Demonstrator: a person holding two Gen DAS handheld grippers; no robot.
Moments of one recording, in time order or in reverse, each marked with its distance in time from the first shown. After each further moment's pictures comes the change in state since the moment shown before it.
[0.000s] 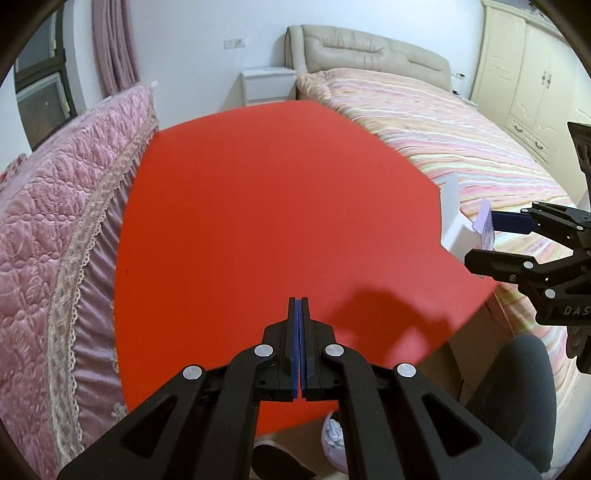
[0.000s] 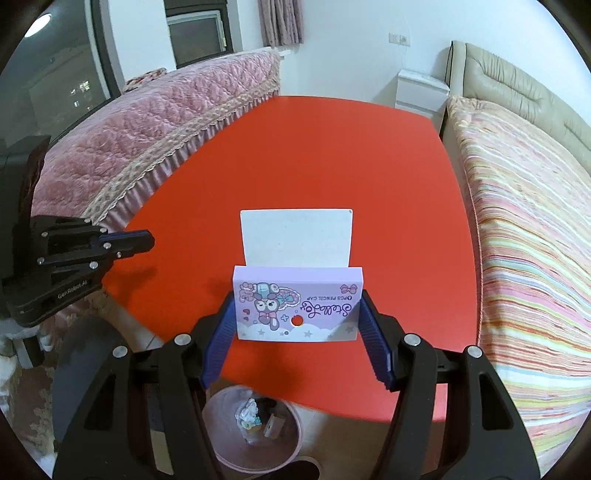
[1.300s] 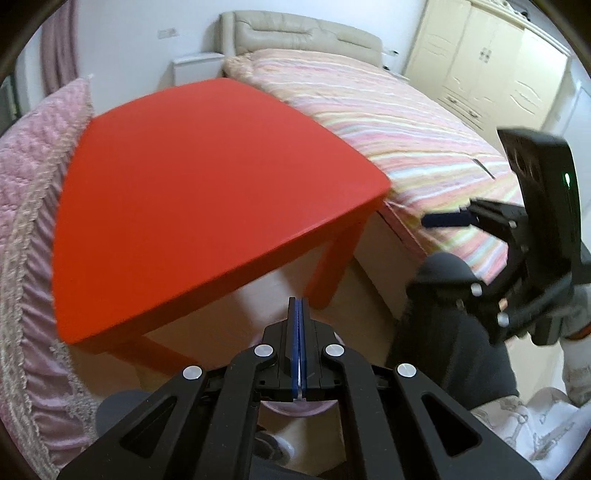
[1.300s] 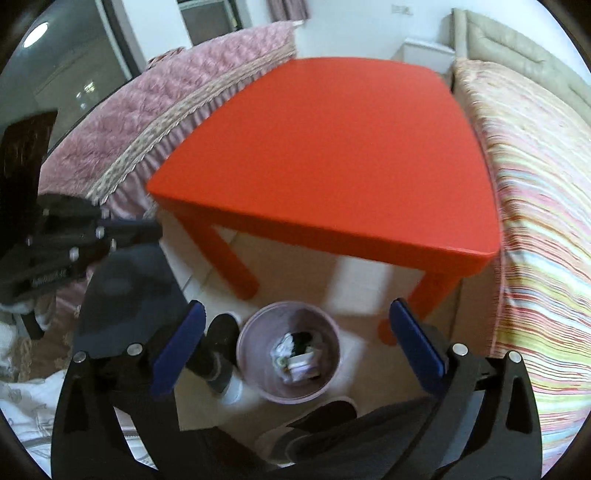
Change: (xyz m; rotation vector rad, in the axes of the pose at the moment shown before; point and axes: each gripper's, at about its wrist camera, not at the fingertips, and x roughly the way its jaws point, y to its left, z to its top) left arm -0.050 -0.069 -0.089 0.101 0.079 -0.259; right arm -0.047 0.021 -0.117 0.071 0.084 0.074
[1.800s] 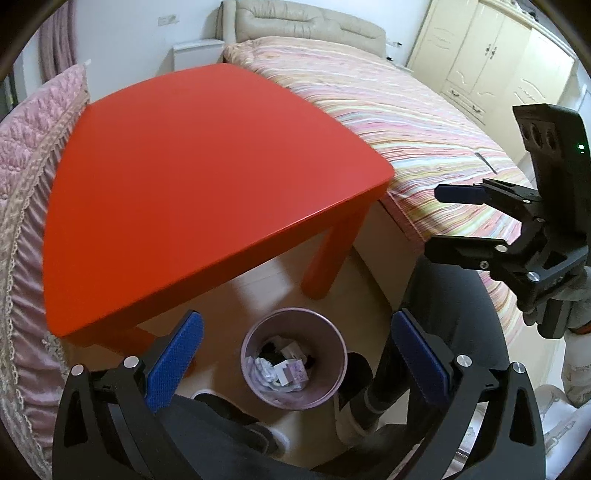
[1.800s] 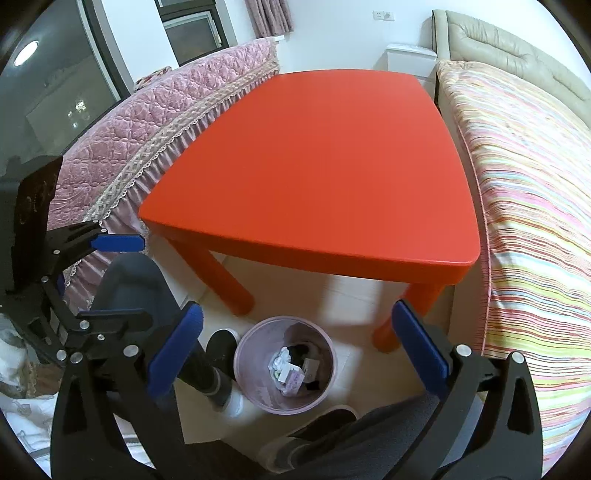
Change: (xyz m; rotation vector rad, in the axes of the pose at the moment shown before) left arm 0.010 0.007 -0.004 -0.027 0.048 0.009; right arm -0.006 -0.013 0.009 0.042 -0.031 0.002
